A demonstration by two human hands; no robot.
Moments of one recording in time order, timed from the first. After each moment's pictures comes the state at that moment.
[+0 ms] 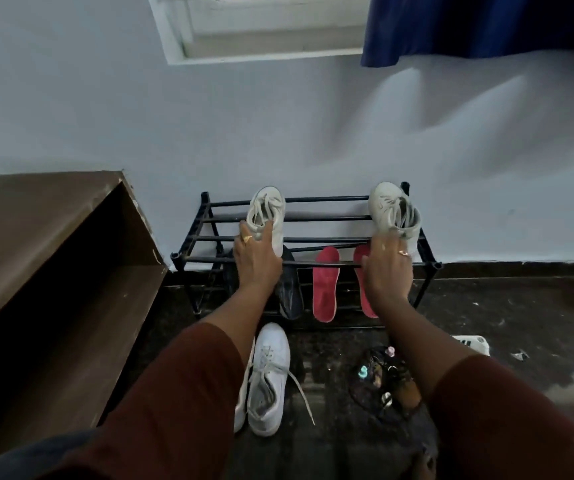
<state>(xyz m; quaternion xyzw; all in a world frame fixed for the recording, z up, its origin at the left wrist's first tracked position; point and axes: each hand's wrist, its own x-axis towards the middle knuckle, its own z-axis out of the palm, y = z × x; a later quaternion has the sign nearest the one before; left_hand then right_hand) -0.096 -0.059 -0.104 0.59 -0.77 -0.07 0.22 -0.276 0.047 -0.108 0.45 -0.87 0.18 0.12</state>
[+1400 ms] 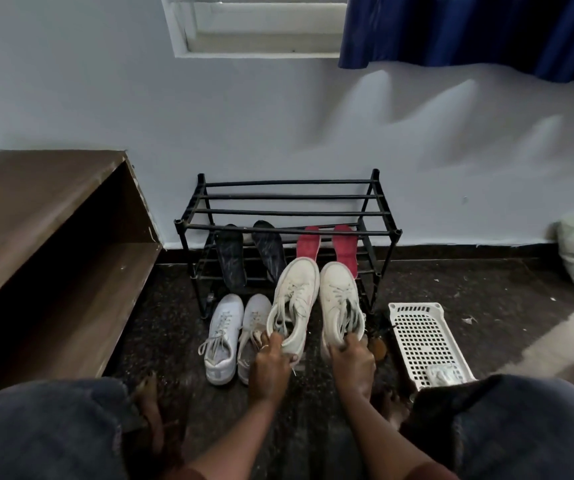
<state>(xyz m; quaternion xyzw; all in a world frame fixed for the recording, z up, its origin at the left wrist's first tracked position) -0.025 0.185 -0.208 0.51 -0.79 -0.22 0.25 -0.143 0.242 -0.184 0.30 -0.89 0.33 -0.14</state>
